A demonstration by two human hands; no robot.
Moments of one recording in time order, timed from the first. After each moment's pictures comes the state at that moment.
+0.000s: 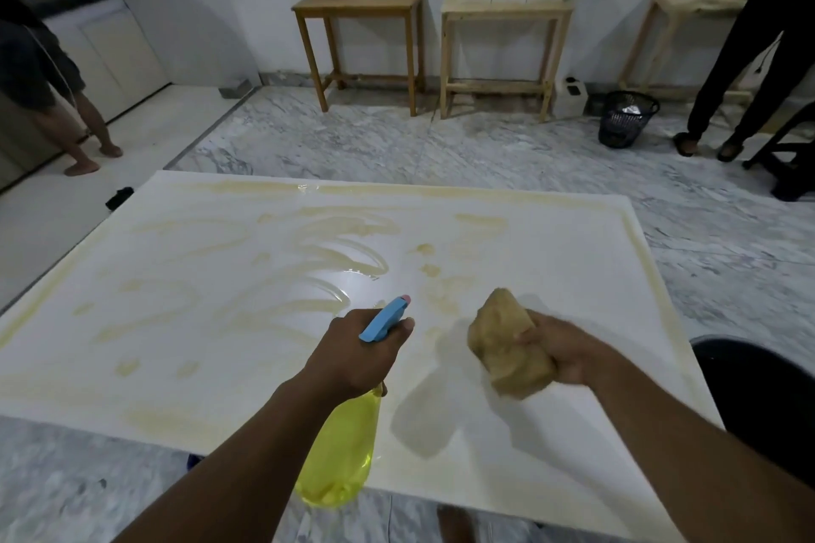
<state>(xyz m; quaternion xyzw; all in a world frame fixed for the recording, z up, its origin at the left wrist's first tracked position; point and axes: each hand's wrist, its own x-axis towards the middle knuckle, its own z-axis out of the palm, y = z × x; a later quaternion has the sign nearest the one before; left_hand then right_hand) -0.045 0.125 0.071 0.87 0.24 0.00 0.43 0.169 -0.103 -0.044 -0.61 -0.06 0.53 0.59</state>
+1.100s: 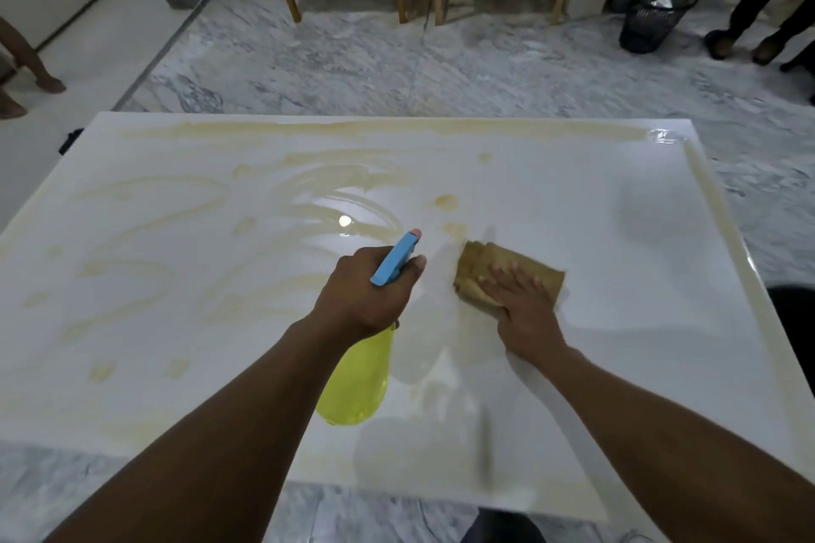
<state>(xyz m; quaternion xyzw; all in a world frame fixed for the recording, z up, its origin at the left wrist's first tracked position) 0.037 0.220 0.017 0.89 0.25 -0.03 0.38 0.162 0.003 -0.181 -0.92 -0.31 0.13 0.23</state>
